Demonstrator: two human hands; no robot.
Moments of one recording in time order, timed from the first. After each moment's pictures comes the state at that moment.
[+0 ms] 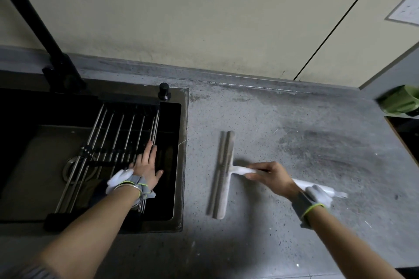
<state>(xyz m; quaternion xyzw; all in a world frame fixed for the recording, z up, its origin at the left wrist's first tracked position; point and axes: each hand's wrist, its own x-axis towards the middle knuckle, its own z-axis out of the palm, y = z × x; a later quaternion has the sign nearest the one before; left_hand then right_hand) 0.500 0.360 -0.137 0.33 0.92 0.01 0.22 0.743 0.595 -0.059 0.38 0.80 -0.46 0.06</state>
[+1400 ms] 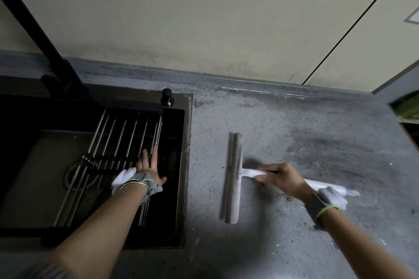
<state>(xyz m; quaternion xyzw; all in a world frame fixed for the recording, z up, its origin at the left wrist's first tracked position) 0.484 0.381 -0.135 0.24 0.92 0.06 0.31 0.732 0.631 -0.060 0.38 0.80 -0.46 0.09</state>
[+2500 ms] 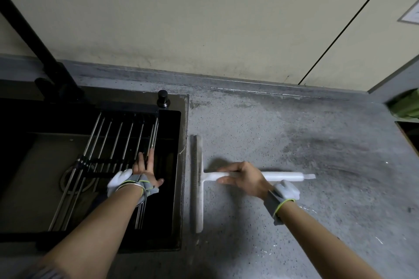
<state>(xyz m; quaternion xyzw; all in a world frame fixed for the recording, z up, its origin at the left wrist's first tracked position) 0.481 0.382 -0.150 0.22 0.92 0.06 0.31 0.675 0.585 -0.079 0.31 0.82 -0.46 0.13</state>
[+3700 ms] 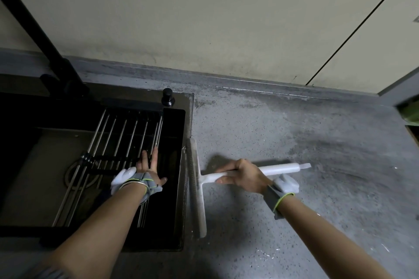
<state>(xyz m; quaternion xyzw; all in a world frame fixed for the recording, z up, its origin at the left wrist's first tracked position) 0.478 0.382 -0.154 0.23 0.92 0.05 0.31 0.658 0.589 -0.076 0.25 0.83 -0.46 0.16</state>
